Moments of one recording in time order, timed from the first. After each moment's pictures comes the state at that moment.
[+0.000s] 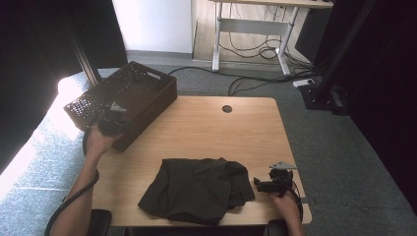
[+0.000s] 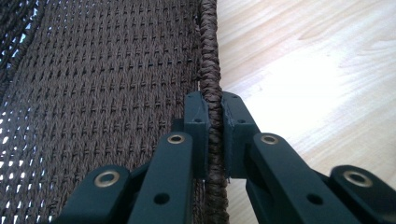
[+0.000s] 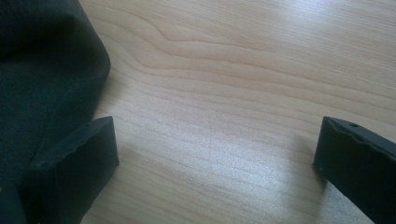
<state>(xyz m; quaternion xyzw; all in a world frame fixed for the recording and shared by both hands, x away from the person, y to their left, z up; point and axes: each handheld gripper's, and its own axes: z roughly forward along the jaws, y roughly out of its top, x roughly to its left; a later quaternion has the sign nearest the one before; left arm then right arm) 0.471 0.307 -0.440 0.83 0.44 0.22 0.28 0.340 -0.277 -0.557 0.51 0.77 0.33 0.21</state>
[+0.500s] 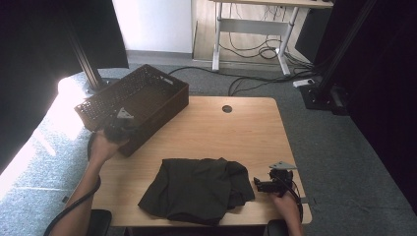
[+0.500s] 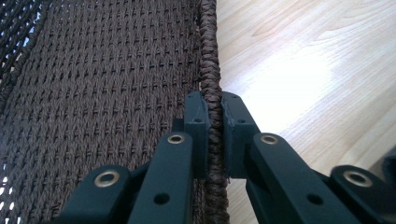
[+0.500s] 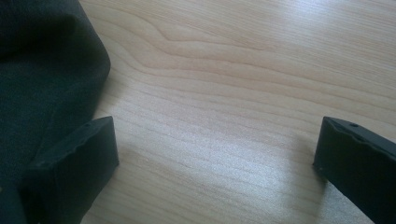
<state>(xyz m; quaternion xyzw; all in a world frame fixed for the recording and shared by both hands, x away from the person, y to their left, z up) 0.451 0.281 -0.441 0.85 0.39 0.21 0.29 0.340 -0.277 -0.557 0.51 0.77 0.33 0.21</state>
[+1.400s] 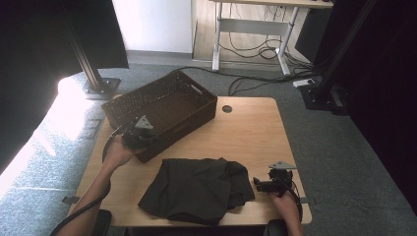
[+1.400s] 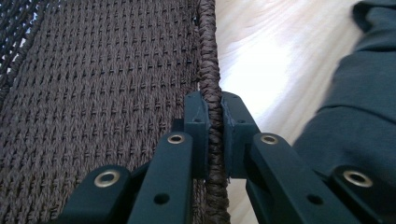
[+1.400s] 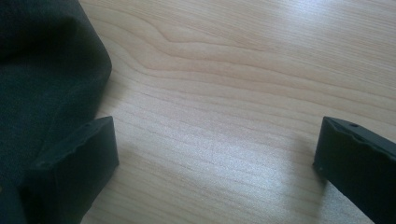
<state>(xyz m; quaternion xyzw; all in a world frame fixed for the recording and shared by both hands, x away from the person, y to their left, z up) 0.429 0.222 -0.441 0.89 0.29 0.17 0.31 0.340 -0.275 -0.557 0.51 0.77 0.33 0.21</state>
